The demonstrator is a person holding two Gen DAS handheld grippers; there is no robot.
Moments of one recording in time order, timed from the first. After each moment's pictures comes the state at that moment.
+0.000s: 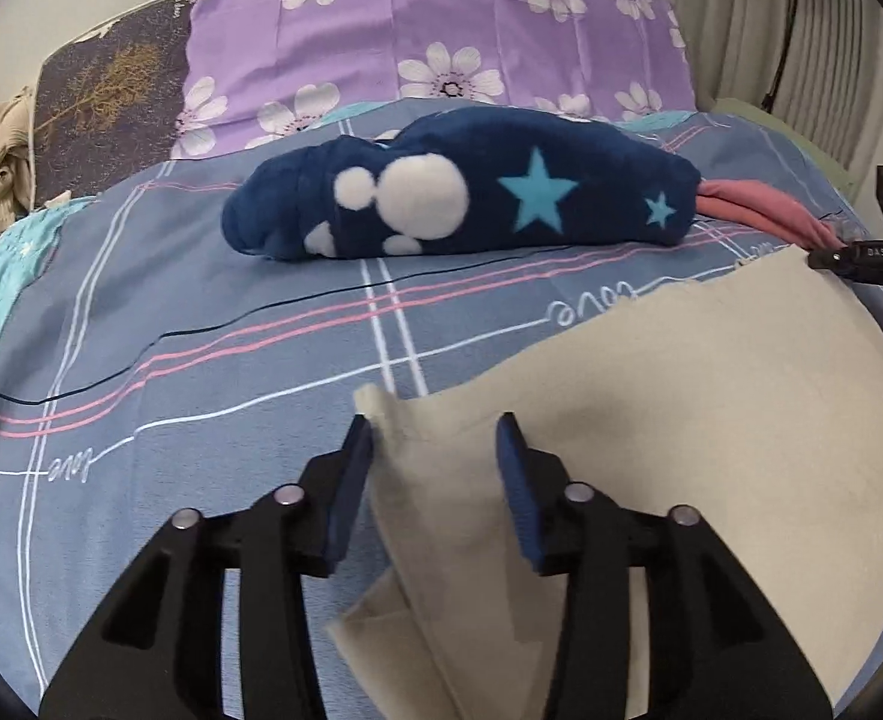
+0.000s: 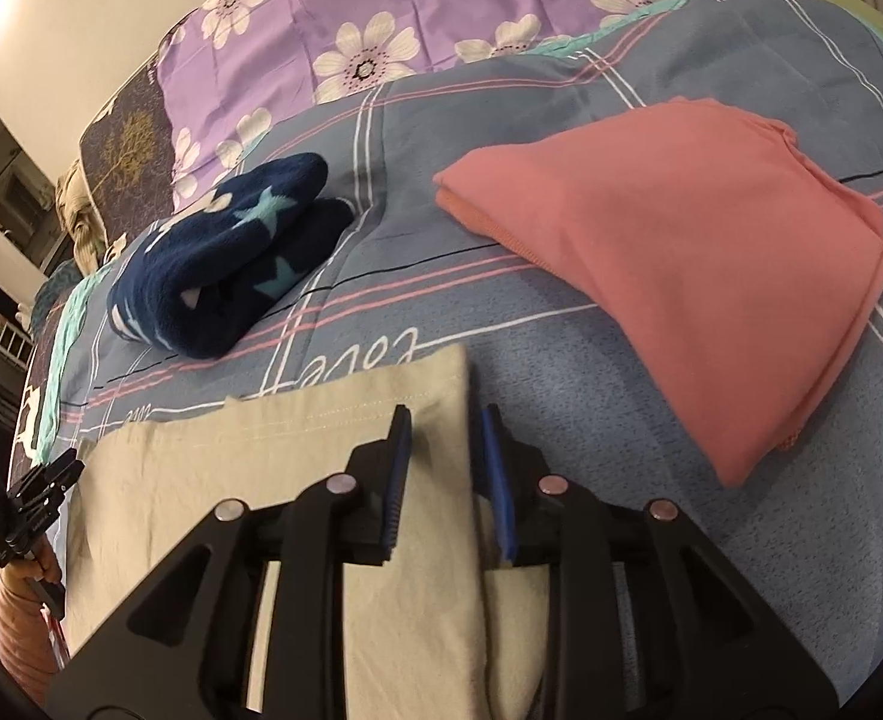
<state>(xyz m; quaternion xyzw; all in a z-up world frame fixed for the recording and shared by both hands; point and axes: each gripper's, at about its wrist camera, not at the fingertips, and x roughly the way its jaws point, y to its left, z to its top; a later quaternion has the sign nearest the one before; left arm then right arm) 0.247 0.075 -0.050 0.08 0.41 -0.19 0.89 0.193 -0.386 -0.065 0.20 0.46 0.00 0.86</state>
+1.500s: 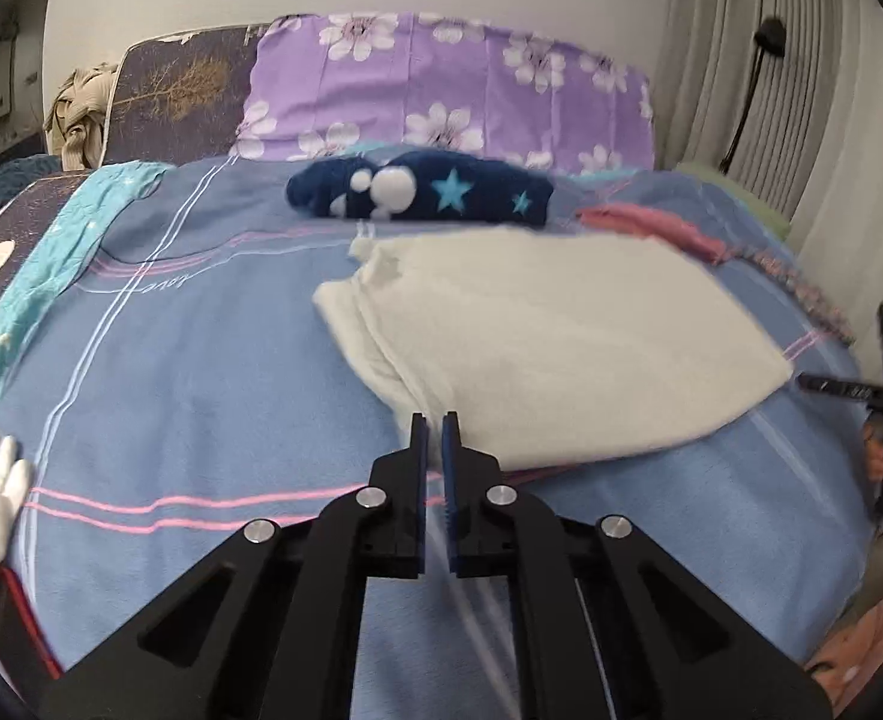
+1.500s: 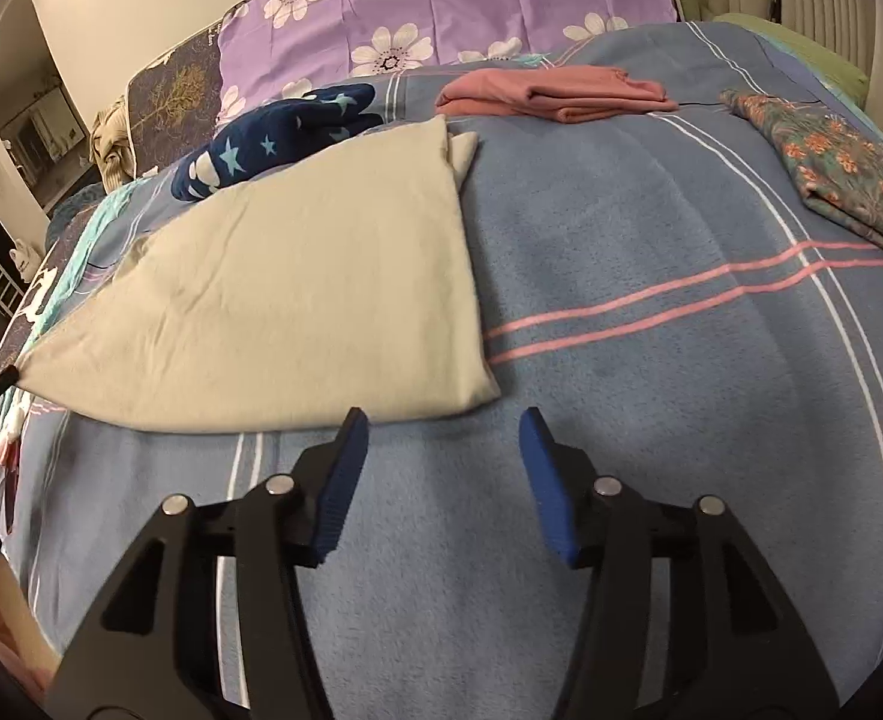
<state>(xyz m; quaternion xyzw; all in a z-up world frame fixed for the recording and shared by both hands) -0.008 0.125 -0.008 0.02 0.37 -0.16 0.91 -0.100 -0.337 -0.051 0.14 0.43 -0.04 0.89</state>
